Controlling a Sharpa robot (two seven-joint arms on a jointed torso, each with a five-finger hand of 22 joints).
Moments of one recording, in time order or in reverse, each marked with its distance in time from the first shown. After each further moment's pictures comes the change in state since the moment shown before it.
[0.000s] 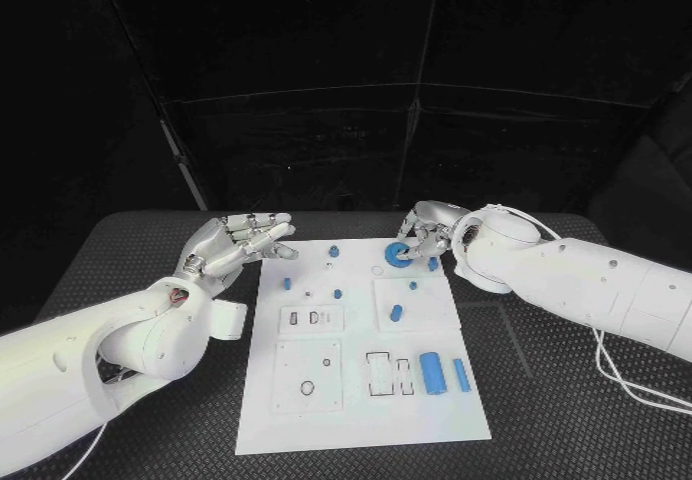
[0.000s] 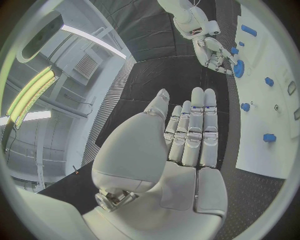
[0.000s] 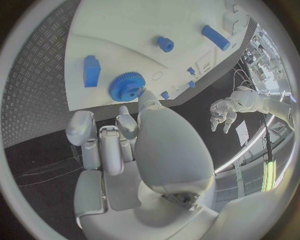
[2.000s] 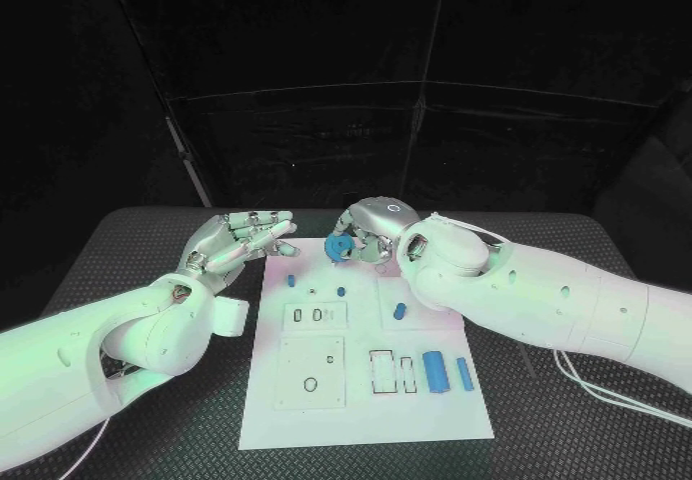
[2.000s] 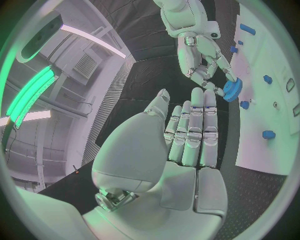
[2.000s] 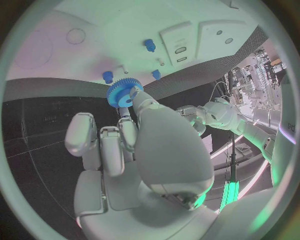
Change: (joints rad) left arm 0.000 0.001 0.000 -0.005 0.000 0.001 -0.004; left_hand 0.000 0.000 0.006 -0.006 0.000 0.000 0.000 -0.004 0.000 0.003 0.003 -0.009 0.000 -0.004 -0.004 0.000 0.005 0.000 -0.007 0.000 0.000 0.001; right arm -0.020 0.121 -0.003 0.147 -0.282 -0.145 0.013; right_hand 0.023 0.055 0.234 -0.096 -0.136 0.097 -0.015 0.003 -0.010 0.074 -0.027 0.119 0.146 0.000 -0.007 0.020 -0.001 -0.016 0.048 -0.016 0.050 0.092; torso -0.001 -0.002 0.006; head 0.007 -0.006
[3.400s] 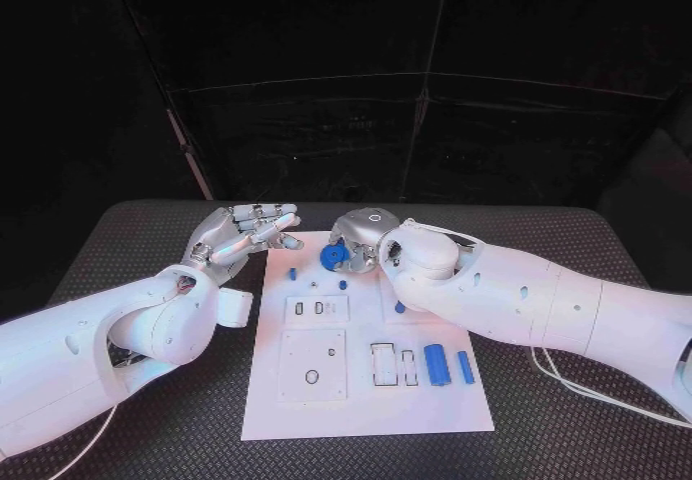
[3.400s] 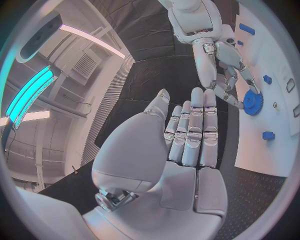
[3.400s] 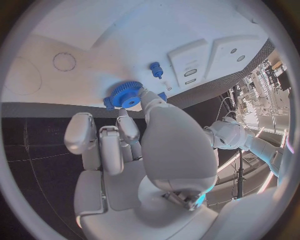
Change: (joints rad) left arm 0.000 0.006 0.000 -0.008 0.000 0.002 -0.007; left_hand 0.000 0.000 0.000 0.000 0.000 0.000 0.000 0.000 0.000 0.000 0.000 0.000 0.000 0.000 0.000 0.000 0.002 0.000 0.000 0.000 0.004 0.000; right arm 0.000 0.124 -0.056 -0.138 -0.050 0.090 -0.058; right_hand -0.128 -0.091 -0.033 0.038 0.003 -0.096 0.035 -0.108 0.001 -0.055 0.047 -0.070 -0.066 0.000 0.026 0.000 0.001 0.000 -0.009 0.024 -0.004 -0.018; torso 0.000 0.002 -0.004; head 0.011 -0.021
